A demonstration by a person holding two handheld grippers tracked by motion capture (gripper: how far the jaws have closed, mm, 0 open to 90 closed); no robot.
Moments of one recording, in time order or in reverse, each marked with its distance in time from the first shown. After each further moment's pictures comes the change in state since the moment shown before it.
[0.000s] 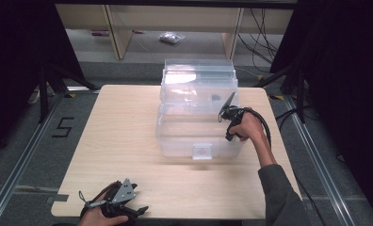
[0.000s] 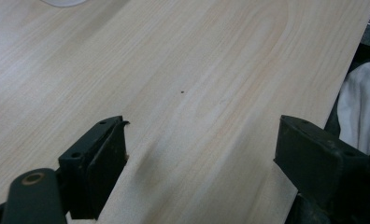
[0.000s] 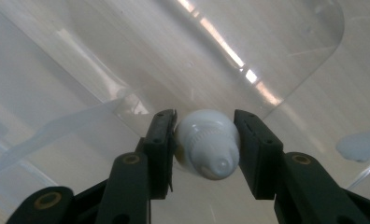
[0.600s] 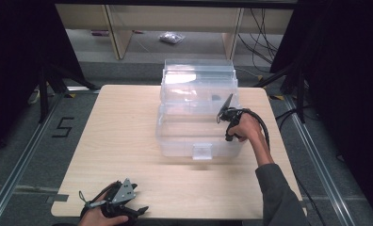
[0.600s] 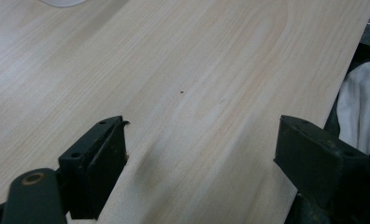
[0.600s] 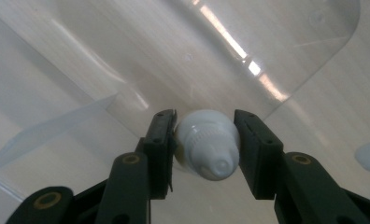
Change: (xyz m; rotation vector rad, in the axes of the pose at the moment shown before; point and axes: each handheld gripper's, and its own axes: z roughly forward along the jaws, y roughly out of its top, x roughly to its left) left arm 0.001 0.001 0.000 0.000 0.001 0.022; right arm -0.002 0.004 0.010 0.038 0.001 -0.023
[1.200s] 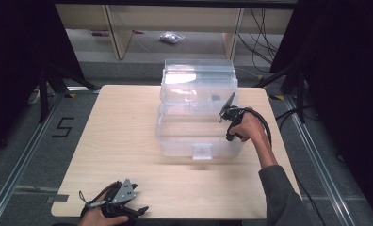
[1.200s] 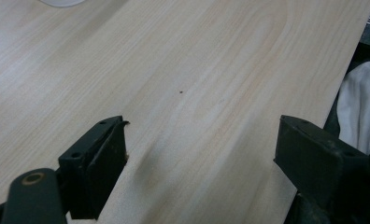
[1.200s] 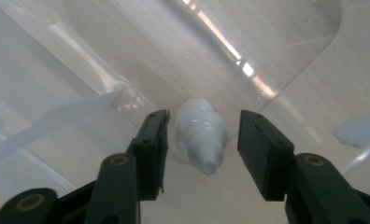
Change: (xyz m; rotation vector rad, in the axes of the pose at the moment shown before) left arm -0.001 0.000 0.001 0.001 -0.004 -0.019; right arm 0.004 -0.008 -0.014 -0.032 -0.010 0.040
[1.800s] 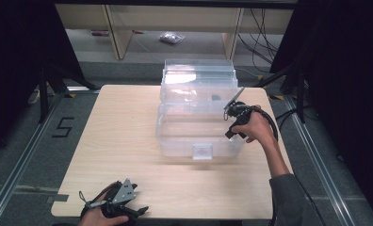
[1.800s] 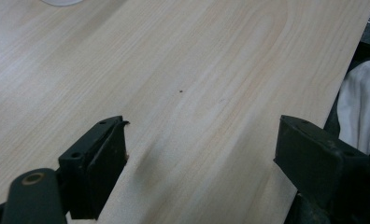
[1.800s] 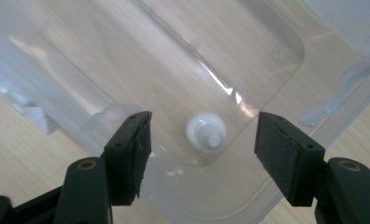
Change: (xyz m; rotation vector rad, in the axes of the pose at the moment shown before) left arm -0.001 0.000 0.000 0.000 0.001 0.002; right arm 0.013 -0.020 -0.040 -0.192 -0.013 -0.004
